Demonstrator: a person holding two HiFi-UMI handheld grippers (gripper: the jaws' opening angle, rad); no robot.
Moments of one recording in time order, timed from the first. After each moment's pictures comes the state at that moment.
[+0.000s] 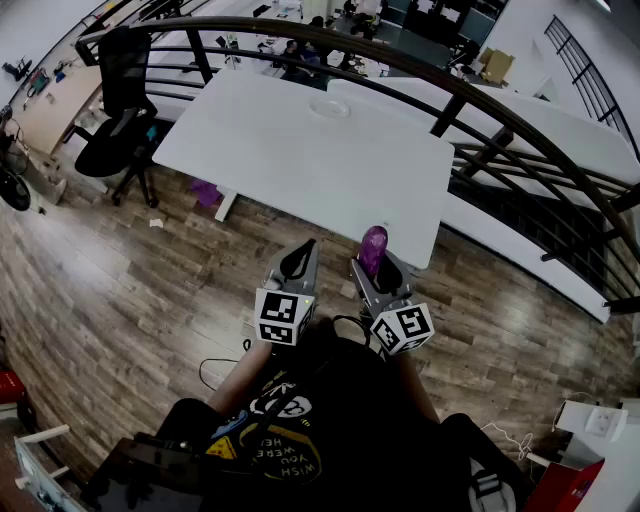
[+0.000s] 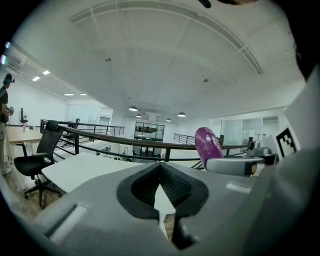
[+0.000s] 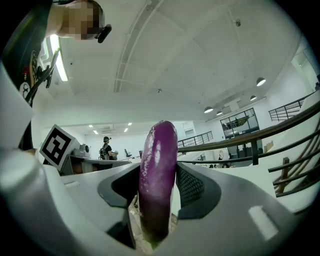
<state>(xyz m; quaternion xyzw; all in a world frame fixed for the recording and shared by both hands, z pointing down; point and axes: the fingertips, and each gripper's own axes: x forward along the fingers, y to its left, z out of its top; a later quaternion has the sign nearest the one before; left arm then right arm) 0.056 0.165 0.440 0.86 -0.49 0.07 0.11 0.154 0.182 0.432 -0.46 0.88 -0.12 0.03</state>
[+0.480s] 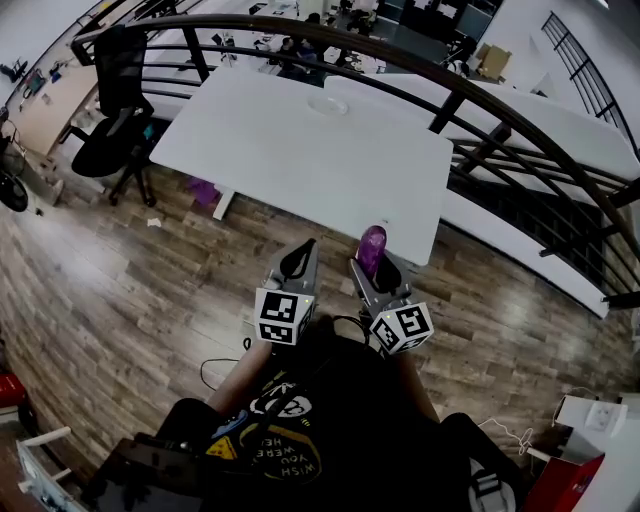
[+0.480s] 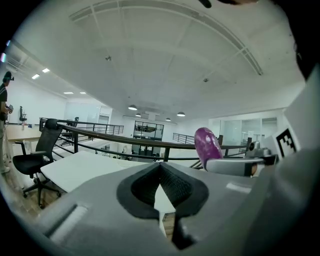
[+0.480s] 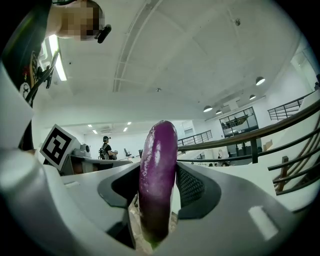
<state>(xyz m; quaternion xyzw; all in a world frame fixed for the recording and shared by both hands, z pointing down) 0.050 0.167 0.446 0.86 -0.49 0.07 0.11 0.145 0.186 0.438 -0.47 0.88 -0.12 0.03</state>
